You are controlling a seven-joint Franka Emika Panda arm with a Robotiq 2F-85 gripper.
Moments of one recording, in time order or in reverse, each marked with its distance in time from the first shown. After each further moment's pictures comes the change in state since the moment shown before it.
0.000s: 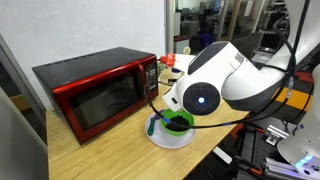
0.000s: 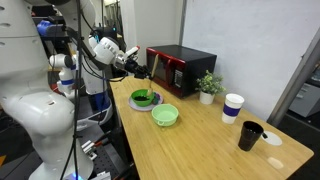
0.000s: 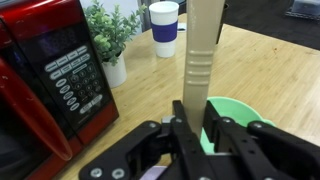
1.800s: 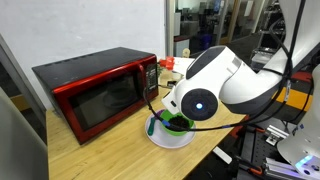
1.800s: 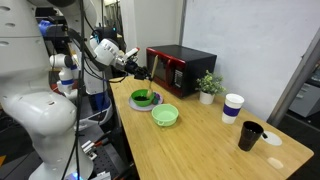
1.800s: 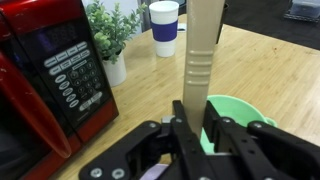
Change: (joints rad) arm 0.003 0.030 0.007 0.011 -0.008 -0.019 0.018
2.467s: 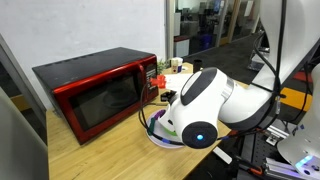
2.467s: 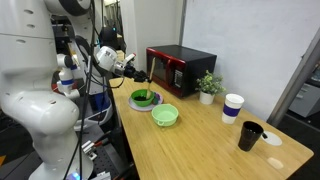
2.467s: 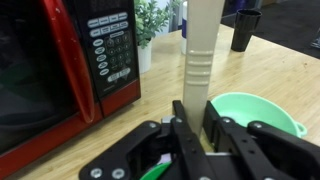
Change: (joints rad) arm 0.039 0.139 0.021 0.046 -0.136 -0.031 0.000
